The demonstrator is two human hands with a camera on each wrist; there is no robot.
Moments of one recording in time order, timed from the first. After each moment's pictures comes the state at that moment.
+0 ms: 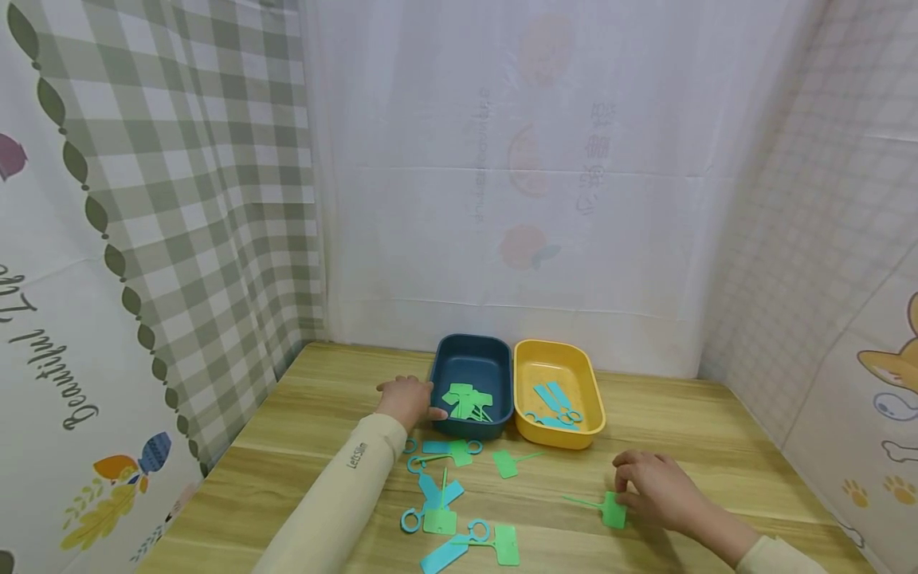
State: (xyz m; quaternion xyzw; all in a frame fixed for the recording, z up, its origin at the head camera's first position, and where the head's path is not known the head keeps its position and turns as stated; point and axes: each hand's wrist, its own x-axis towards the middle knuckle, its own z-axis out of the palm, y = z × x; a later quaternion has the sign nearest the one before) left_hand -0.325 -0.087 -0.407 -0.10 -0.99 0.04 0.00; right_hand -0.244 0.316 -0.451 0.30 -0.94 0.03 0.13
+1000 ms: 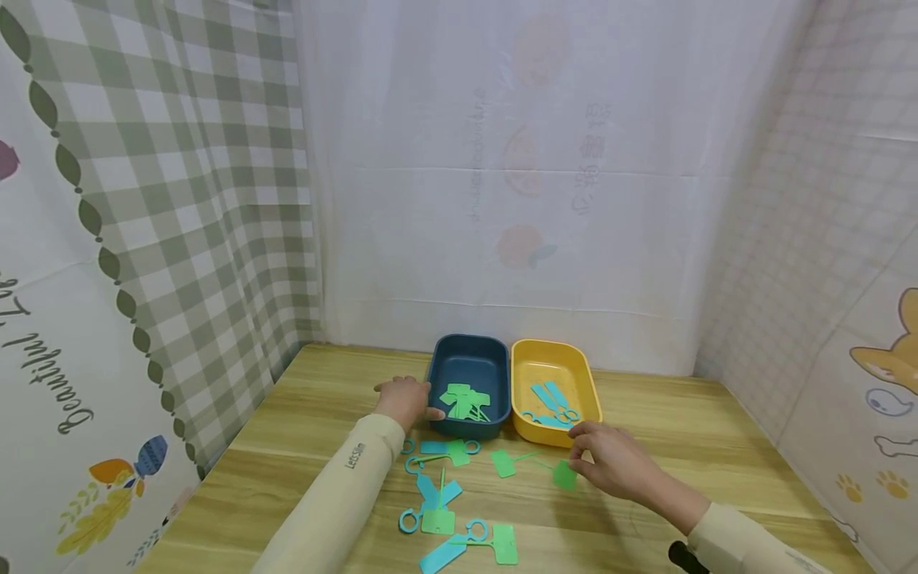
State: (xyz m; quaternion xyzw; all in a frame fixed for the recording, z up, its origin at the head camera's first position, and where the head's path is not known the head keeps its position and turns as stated) left_hand -0.324 -0.085 -0.405 -0.10 -0.99 0.04 0.00; right_hand -0.255 0.255 -0.413 0.32 -0.93 0.10 0.13
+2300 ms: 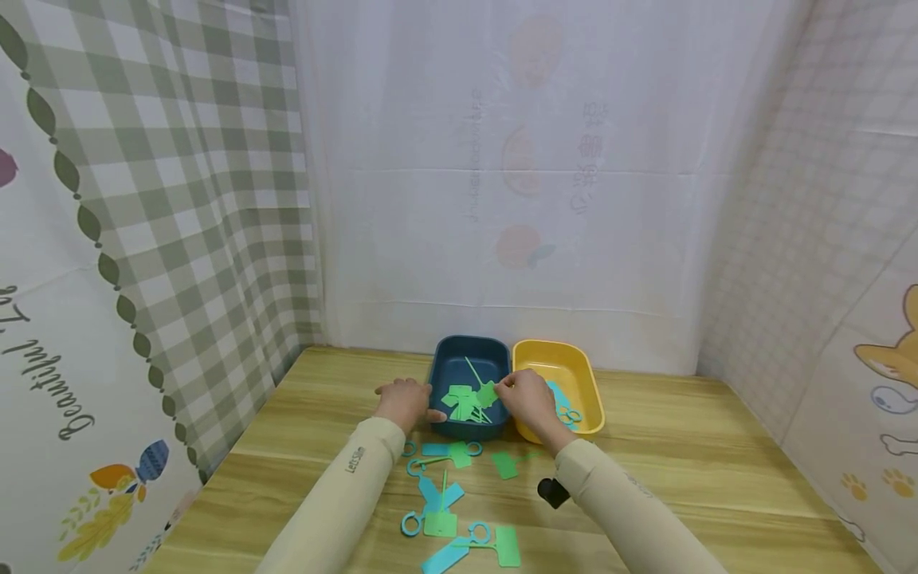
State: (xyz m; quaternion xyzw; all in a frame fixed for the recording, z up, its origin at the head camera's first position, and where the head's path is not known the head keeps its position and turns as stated) left_hand -0.321 -0.085 -0.404 -0.10 -0.99 0.04 0.01; right_hand -0.328 0.129 -0.402 0.06 -0.94 0.31 0.10
